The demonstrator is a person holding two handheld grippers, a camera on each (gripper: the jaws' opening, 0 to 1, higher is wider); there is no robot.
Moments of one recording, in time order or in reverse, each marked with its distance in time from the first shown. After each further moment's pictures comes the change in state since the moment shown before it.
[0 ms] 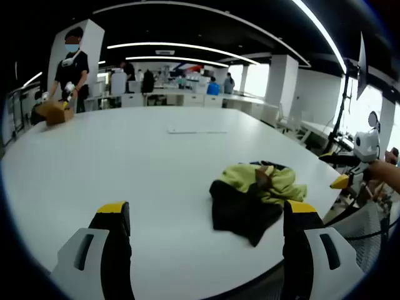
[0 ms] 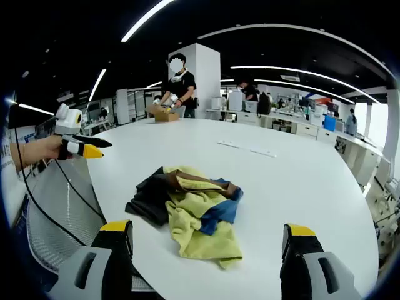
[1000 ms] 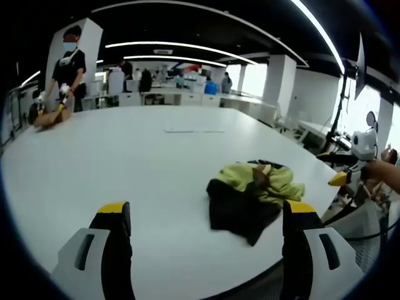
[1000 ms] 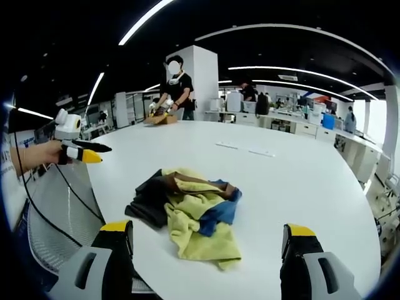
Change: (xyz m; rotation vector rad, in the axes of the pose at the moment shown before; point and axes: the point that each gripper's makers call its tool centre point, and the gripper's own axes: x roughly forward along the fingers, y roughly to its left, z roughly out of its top) left arm 0.003 -0.005 -0.003 -0.001 0.007 -0.022; right arm 0.000 -0.004 0.002 0.024 -0.016 0.000
